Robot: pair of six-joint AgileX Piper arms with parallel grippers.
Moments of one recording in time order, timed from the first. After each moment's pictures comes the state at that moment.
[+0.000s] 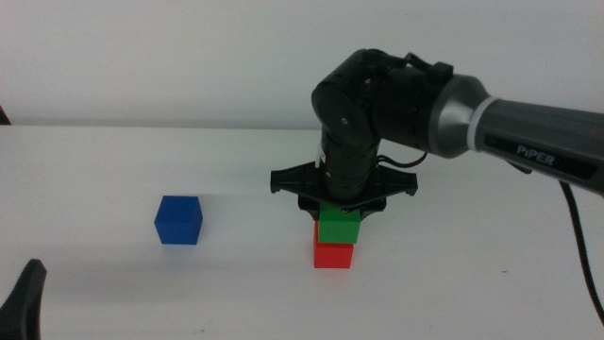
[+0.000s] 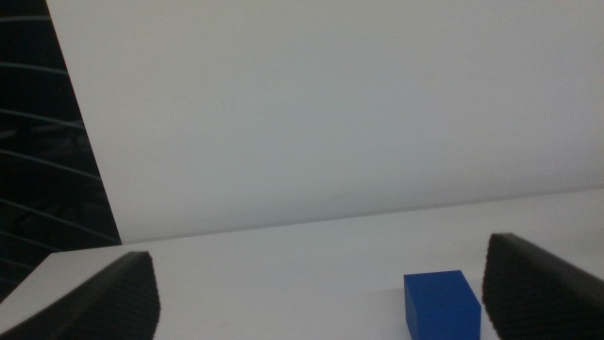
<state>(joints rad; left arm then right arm) 0.00 0.00 0.00 -0.01 0.08 0.06 0.74 2.08 -1.70 -0.21 1.13 0.86</state>
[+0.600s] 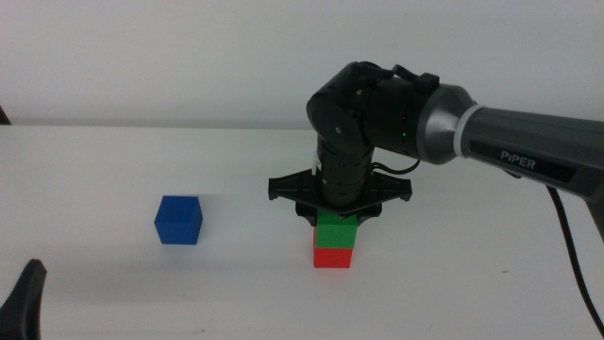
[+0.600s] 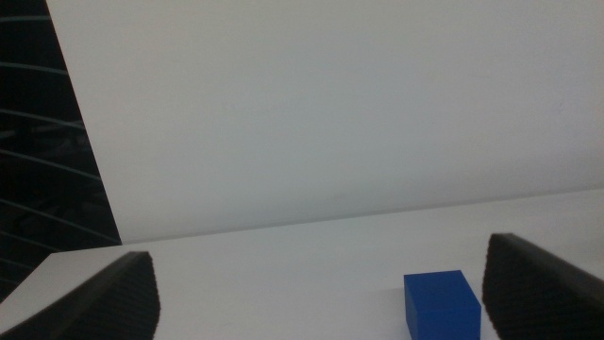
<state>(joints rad) 0.00 0.00 0.00 -0.01 0.08 0.06 0.74 2.11 -1.70 -0.21 1.11 0.85</state>
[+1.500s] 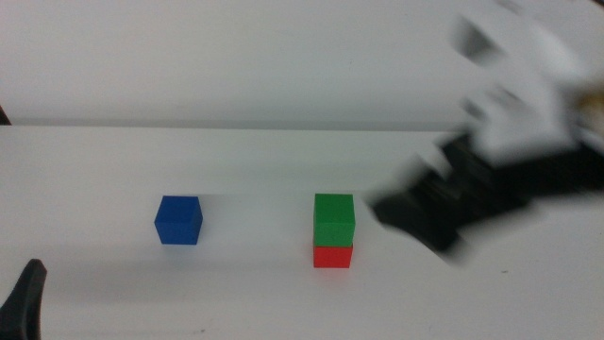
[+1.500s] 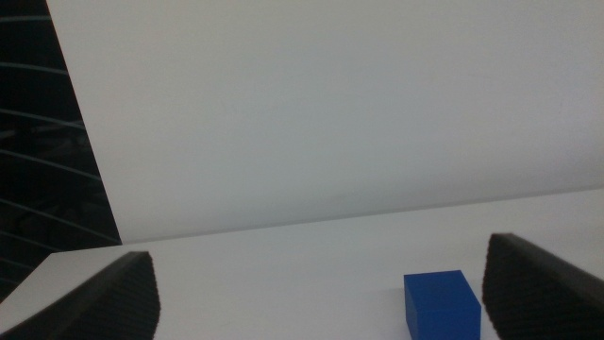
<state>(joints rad) 0.00 0.00 0.00 -0.01 0.08 0.06 0.75 1.18 -1.13 0.01 0.84 0.03</state>
